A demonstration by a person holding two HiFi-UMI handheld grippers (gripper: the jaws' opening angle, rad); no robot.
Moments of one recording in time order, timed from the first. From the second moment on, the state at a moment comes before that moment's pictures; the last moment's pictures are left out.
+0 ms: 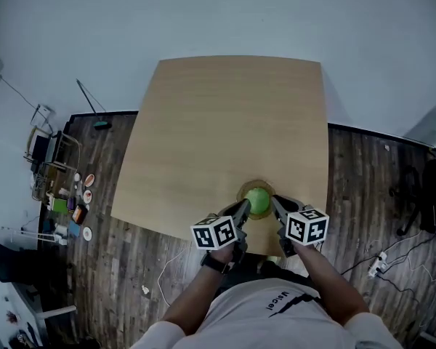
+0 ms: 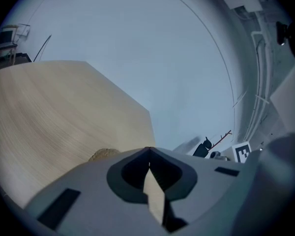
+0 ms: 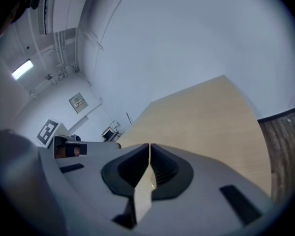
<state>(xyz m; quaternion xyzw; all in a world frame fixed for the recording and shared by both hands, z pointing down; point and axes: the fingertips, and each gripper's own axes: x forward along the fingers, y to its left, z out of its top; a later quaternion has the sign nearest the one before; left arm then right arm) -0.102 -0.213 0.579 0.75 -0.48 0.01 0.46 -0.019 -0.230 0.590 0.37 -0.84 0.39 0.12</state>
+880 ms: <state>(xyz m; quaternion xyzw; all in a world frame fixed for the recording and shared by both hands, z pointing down) -0.077 -0.207 0.418 0.82 -0.51 -0.04 0.24 -0.013 -0.224 0.427 0.36 -0.90 0.23 0.01</state>
